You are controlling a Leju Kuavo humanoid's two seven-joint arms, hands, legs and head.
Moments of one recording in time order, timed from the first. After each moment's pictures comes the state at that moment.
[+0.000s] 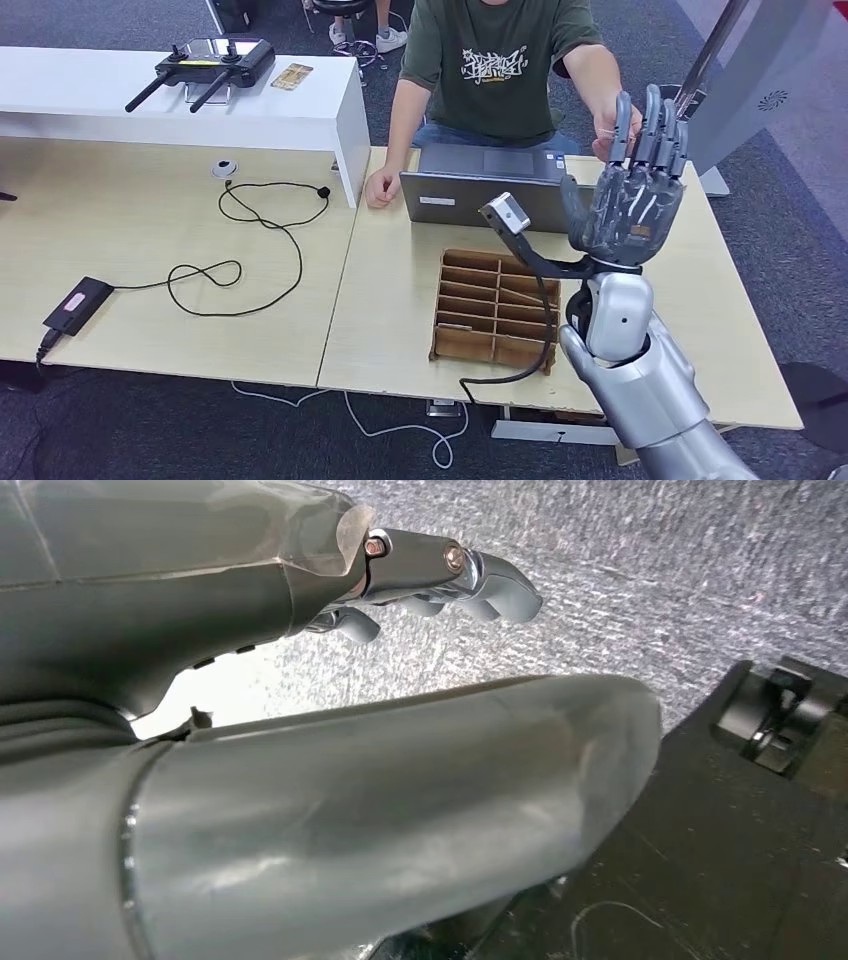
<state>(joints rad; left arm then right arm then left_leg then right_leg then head) -0.19 -0.19 0.27 -0.28 -1.33 -0.18 0.05 -0.60 -0.15 0.58 -1.35 1.54 -0.57 0.65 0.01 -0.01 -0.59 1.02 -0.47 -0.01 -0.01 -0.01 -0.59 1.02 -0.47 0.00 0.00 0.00</state>
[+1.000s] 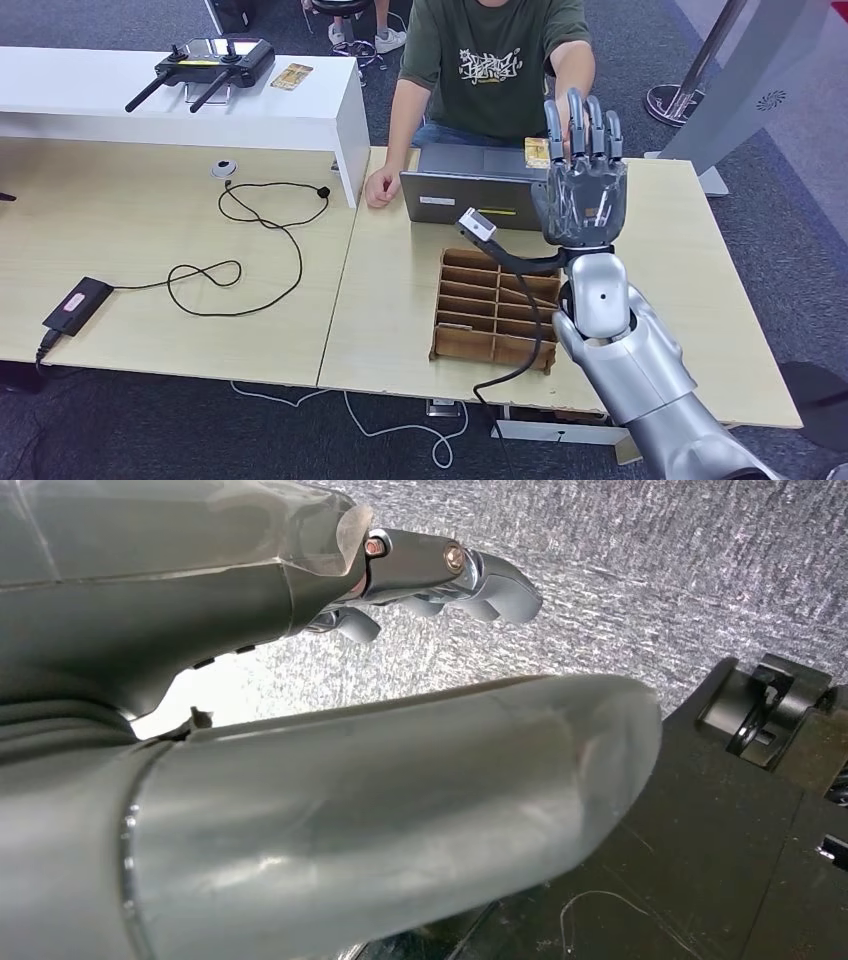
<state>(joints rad) -0.19 -0.19 0.26 -0.28 -1.32 -0.18 0.03 -0.68 -0.12 0.59 -1.16 1.54 -0.53 0.43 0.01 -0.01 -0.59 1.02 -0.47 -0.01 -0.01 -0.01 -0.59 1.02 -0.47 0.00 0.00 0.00</state>
